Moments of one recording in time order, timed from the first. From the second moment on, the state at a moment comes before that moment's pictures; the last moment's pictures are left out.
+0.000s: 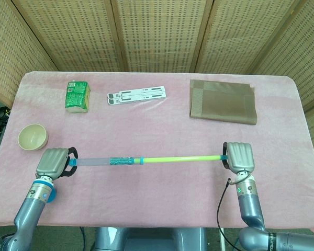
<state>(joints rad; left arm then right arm) -0.61 -1.21 0.01 -1.95 0.80 1.25 0.52 0.60 -1.40 0.17 -1.85 -0.72 1.39 -0.78</state>
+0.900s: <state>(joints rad) -0.57 -1.20 -0.02 -1.92 0.82 1.19 0.49 0.59 -1.36 0.19 -1.87 -0.71 1.38 -0.78</state>
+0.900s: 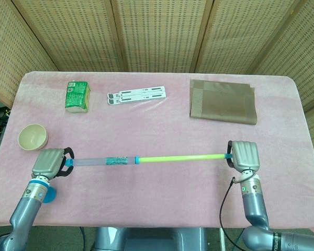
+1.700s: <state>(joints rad) -0.54 -1.13 0.01 -1.96 0.85 1.15 0.45 0.59 -1.32 0.14 -1.90 -0.60 1.36 -0.85</state>
